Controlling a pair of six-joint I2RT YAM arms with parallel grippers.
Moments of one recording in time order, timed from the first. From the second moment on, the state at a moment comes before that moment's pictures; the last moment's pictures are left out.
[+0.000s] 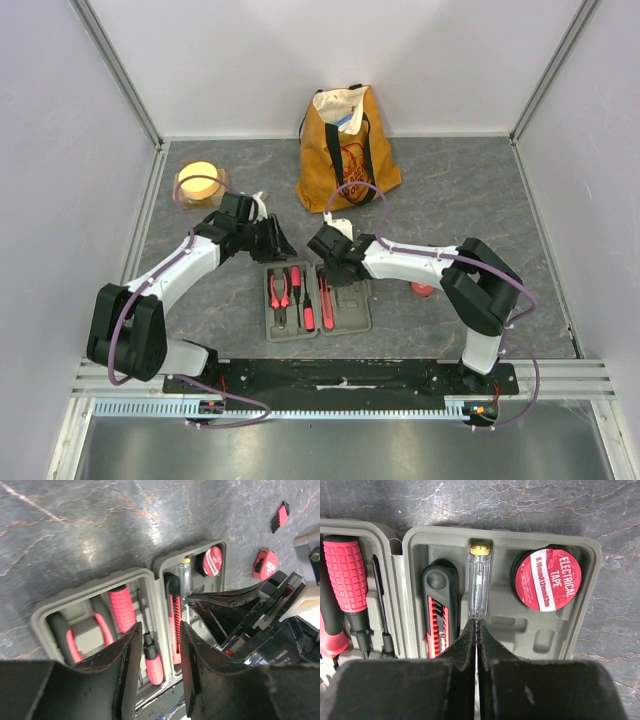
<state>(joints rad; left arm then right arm) -0.31 1.35 0.84 -0.39 0.42 -0.58 0.94 1.83 1.19 -0.51 0.24 0.73</state>
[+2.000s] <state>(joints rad) -0.36 1.22 0.84 -0.46 0.26 -0.57 0.25 1.71 1.12 -0.65 0.47 0.99</state>
